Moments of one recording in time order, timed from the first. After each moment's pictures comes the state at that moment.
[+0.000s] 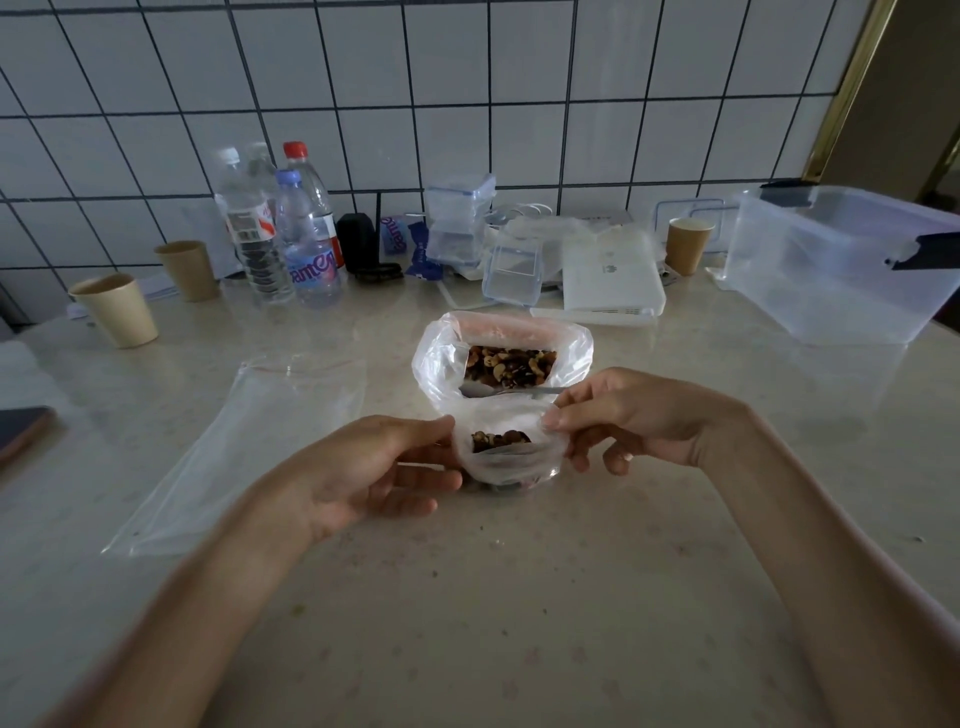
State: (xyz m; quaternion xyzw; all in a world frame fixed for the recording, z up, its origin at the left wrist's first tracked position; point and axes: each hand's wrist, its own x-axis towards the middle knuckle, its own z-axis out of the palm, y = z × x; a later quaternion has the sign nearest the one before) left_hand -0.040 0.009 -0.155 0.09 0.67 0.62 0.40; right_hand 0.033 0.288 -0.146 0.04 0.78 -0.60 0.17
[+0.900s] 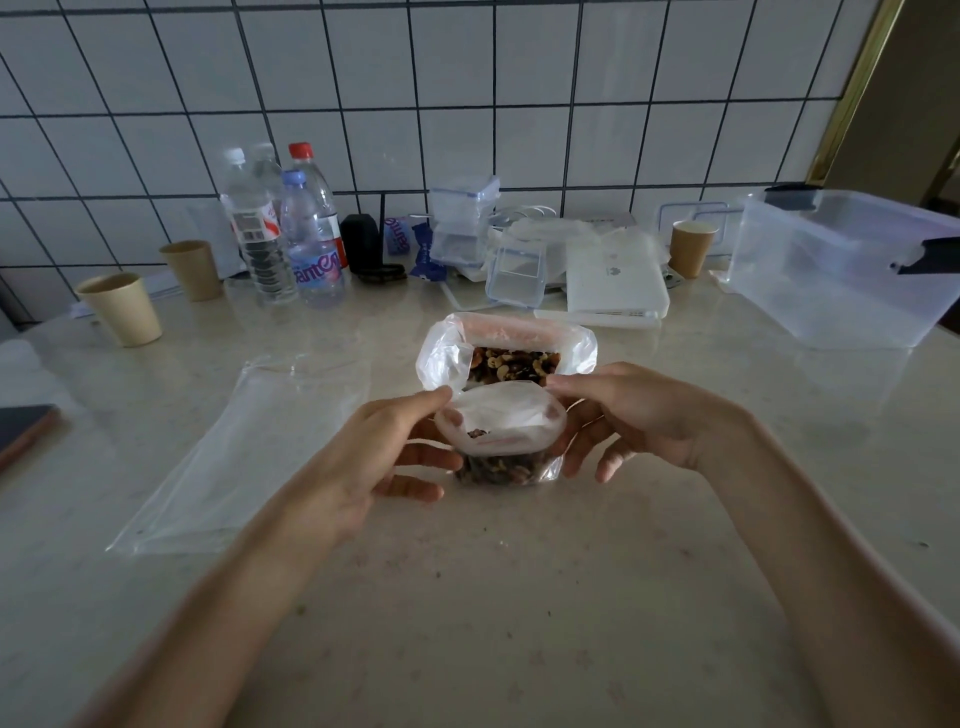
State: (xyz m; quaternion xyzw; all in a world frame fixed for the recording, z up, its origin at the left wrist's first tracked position) left_hand -0.029 0.018 -0.152 0.10 0.71 0.65 0.26; right_hand 0.035 0.274 -0.139 0.08 0.78 -0.61 0.14
